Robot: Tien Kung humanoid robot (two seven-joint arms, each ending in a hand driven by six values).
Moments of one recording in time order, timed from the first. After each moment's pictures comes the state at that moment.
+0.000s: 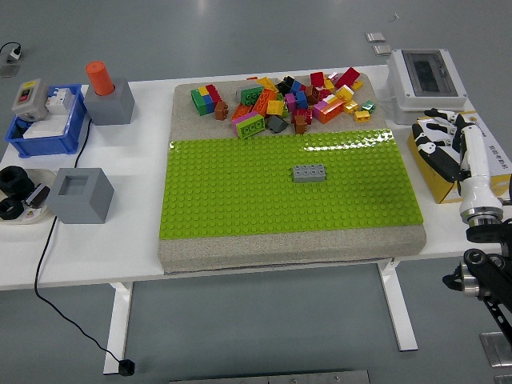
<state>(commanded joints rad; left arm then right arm) -0.11 0.14 -1.19 -0.18 1.13 0.12 0.07 0.19 -0.23 1.20 1.27 -1.16 -0.51 0.39</state>
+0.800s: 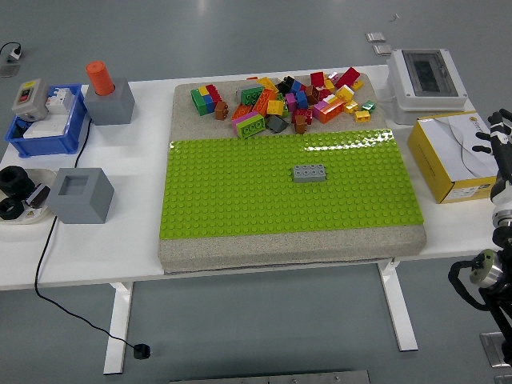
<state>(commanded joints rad) -0.16 0.10 -1.29 -0.18 1.27 0.12 0.10 0.16 -0.23 1.29 1.29 -0.70 -0.51 0.49</state>
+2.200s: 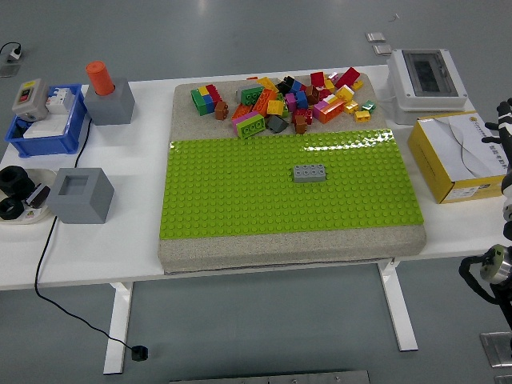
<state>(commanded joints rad) -0.14 0.10 -1.29 -0.18 1.25 0.12 0.10 0.15 -0.23 1.35 1.31 -0.82 -0.48 0.44</state>
